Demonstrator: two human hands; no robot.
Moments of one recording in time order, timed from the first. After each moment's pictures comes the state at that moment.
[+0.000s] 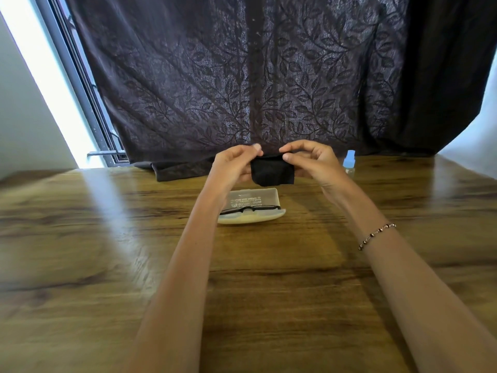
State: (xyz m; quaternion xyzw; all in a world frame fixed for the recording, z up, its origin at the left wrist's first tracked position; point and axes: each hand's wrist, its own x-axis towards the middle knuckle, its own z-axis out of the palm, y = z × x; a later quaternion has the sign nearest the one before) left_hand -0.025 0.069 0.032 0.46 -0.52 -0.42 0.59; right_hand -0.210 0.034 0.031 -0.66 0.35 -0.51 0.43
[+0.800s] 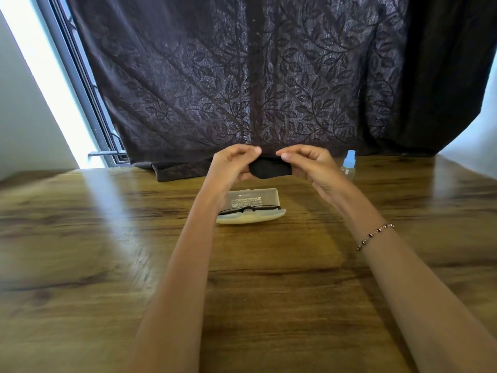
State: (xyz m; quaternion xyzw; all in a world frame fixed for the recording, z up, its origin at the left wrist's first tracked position) left_hand -0.021 0.066 0.031 0.44 -0.51 -0.43 0.60; right_hand -0.206 0.032 0.026 -0.63 0.33 -0.51 0.49
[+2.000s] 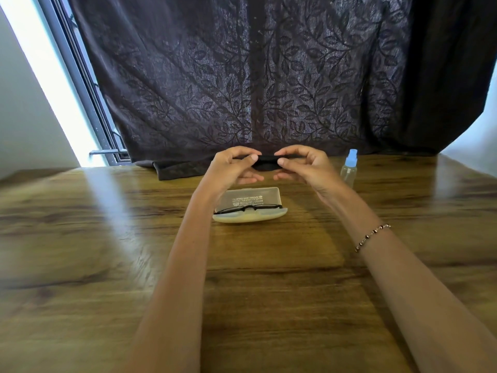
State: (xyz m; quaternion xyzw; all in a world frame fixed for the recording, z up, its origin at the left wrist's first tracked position) left_hand -0.012 0.072 0.033 0.46 -0.57 -0.42 0.54; right_hand -0.200 0.029 0.019 -0.63 0.30 -0.50 0.52
